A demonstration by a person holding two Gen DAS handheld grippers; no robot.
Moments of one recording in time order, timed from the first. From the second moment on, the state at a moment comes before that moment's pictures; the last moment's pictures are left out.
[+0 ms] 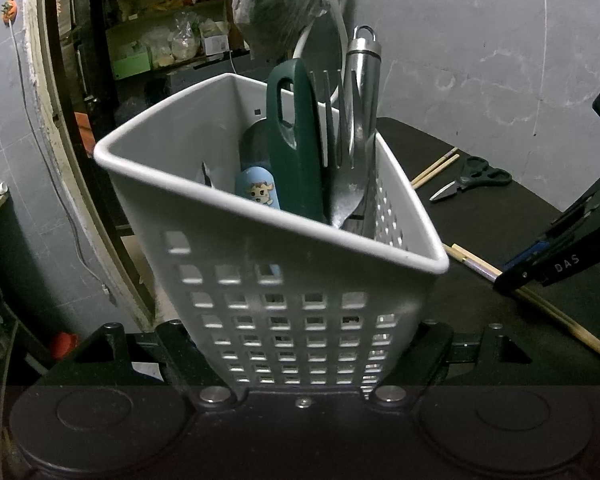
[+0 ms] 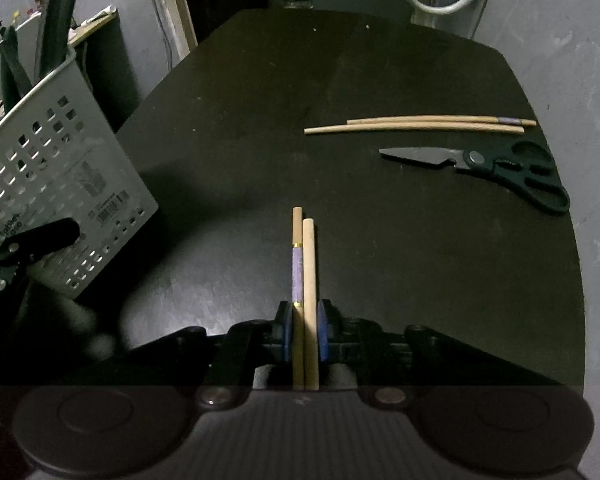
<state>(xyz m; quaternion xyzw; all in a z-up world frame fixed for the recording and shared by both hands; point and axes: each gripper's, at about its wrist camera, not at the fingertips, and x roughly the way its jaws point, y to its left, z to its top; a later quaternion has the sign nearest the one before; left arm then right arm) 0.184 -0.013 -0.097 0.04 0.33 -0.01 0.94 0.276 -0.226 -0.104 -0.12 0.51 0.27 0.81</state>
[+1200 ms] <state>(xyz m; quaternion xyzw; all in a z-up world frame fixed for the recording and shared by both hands) 0.180 -0.013 -0.093 0.04 0.32 -0.01 0.95 0.269 -0.229 -0.086 -0.12 0.51 0.30 0.79</state>
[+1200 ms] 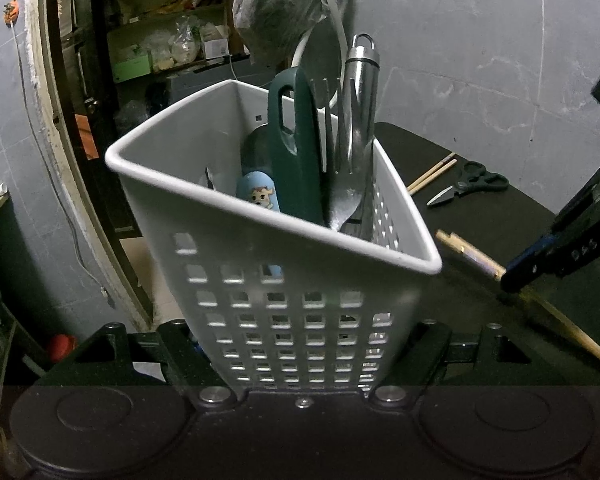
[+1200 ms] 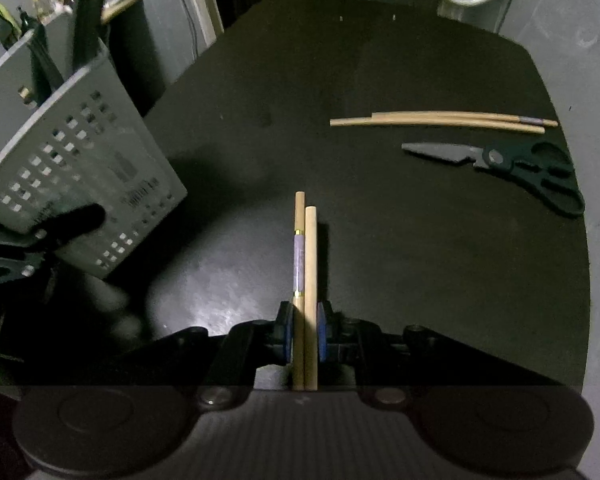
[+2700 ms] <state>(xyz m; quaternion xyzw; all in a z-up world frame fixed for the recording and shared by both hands) 0.187 -0.013 -0.093 0.04 0.32 -0.01 0.95 0.244 -0.237 0.086 0.02 0.18 0.35 0.92</state>
